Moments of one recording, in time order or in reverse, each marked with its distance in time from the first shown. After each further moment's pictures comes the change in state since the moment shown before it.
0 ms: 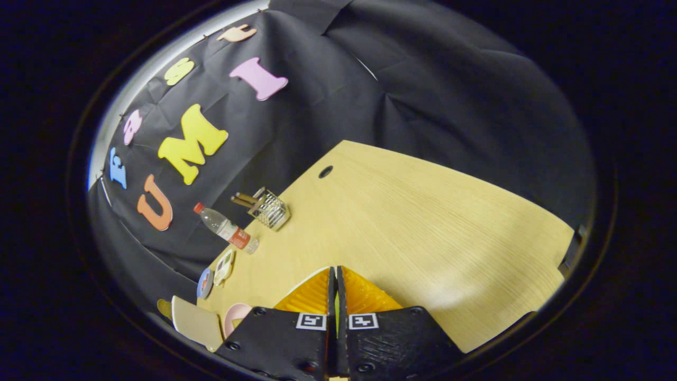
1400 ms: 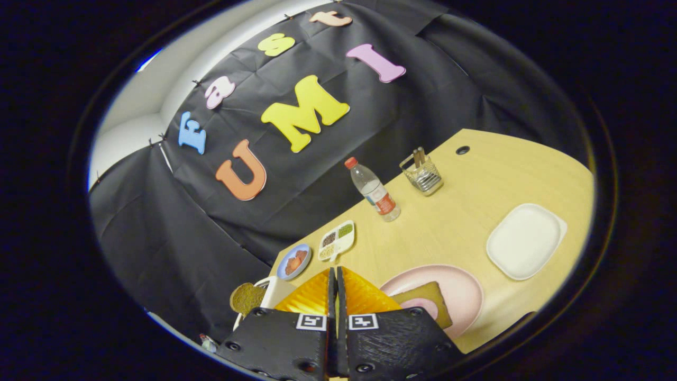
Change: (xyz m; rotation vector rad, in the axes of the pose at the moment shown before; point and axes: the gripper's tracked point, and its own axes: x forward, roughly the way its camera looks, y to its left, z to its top) arm -0.042 0.290 -0.142 -0.120 0.035 0.321
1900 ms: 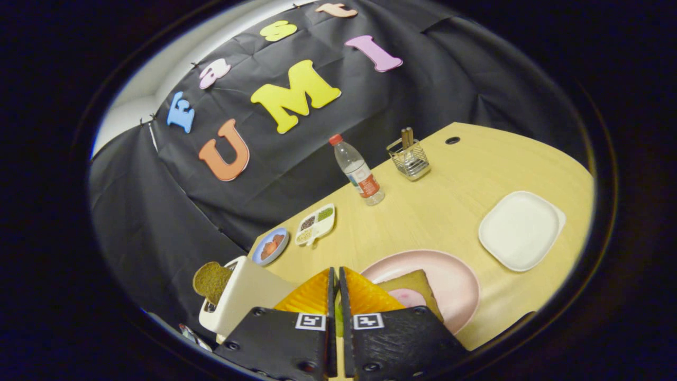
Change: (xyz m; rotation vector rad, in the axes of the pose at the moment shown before) arm 0.017 -0.039 -0.028 -0.087 0.033 -0.110
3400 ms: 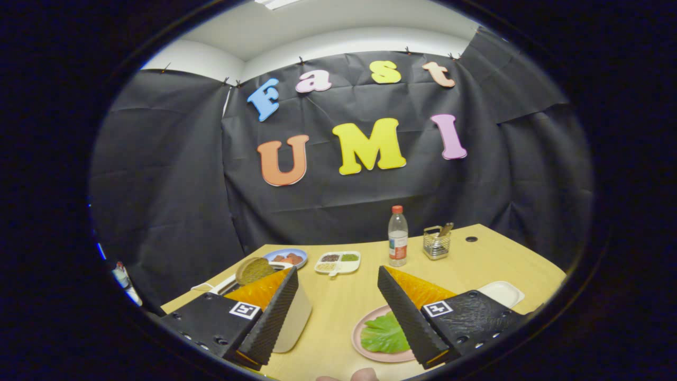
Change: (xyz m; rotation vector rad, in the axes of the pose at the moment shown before) arm -0.062 0.124 -0.014 -0.478 -0.290 0.055
